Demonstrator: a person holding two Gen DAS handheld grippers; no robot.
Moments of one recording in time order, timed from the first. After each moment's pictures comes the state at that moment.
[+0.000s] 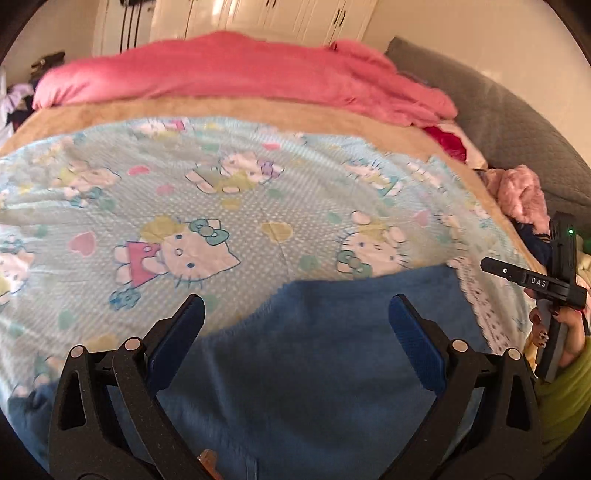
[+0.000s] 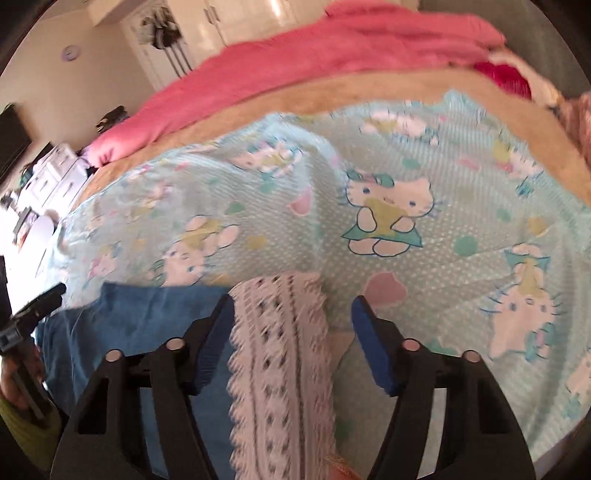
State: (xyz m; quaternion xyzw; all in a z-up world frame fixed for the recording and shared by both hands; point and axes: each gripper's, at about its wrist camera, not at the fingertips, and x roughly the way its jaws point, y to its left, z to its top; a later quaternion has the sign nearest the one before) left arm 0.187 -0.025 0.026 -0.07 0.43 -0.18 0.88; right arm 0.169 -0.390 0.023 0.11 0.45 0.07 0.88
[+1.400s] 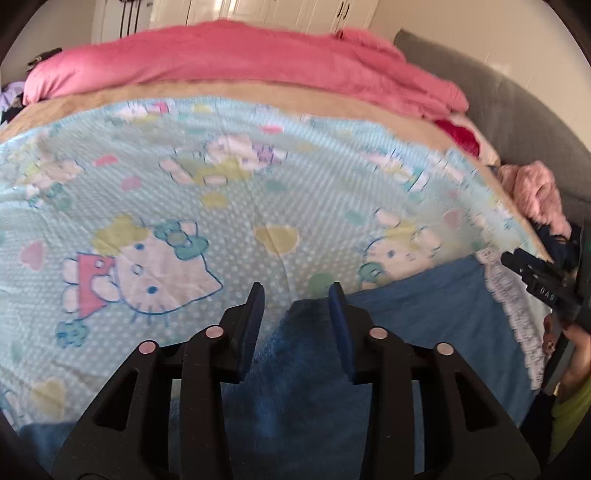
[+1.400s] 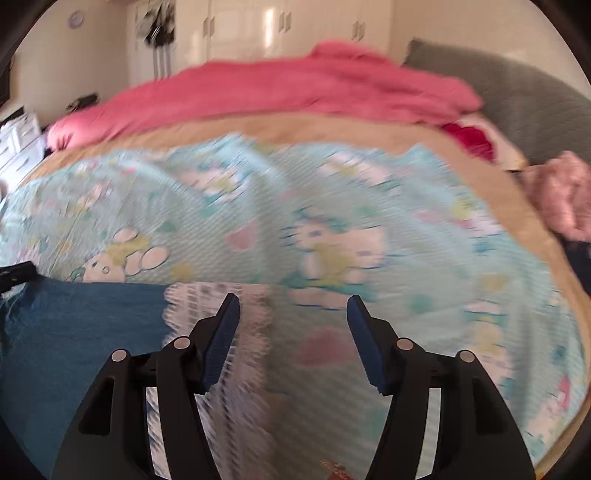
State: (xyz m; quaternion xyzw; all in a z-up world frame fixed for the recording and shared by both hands) left arm 0.219 -0.043 -0.008 -0.06 0.42 -0.18 0.89; right arm 0.167 -0.387 0.012 -0.02 0.36 -0.04 0.93
